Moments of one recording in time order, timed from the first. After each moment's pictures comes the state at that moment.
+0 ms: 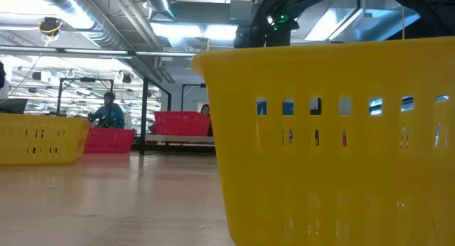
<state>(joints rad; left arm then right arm) -0.02 1.34 1.70 -0.96 -0.27 -0.31 -0.42 2.01 1.76 -1.20 0.13 -0.35</state>
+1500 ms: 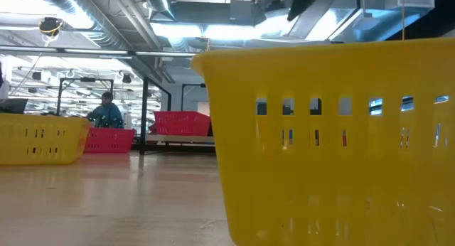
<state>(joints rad) -0.24 1.40 1.70 -1.41 -0.10 -0.92 -0.14 1.52 1.76 -1.25 0.14 -0.13</state>
